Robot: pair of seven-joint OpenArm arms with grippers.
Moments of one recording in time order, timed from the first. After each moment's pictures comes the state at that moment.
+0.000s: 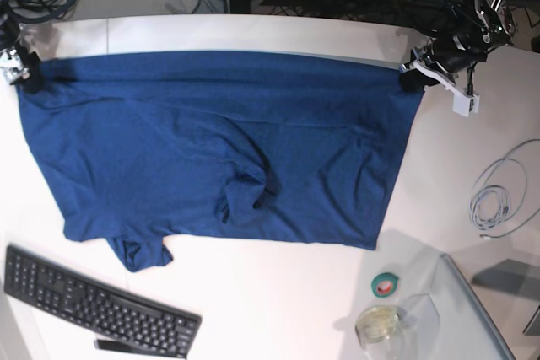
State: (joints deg) left arm 10.9 -3.1 -44.5 80.0 -28.8 -41.0 57.5; right arm -5.1 4.4 68.5 63.0 28.3 36.6 -51.3
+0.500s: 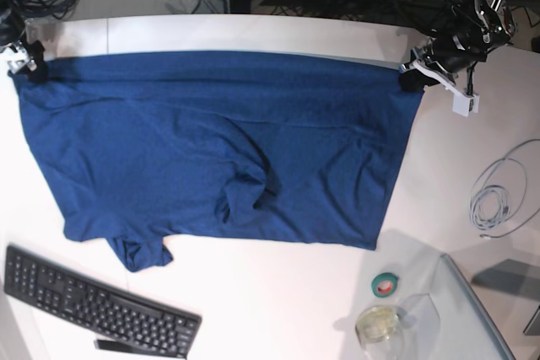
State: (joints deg) left arm 10.9 -3.0 -44.5 80.0 -28.8 -41.0 57.6; right arm -6.1 4.2 68.4 62.9 27.4 39.1 -51.8
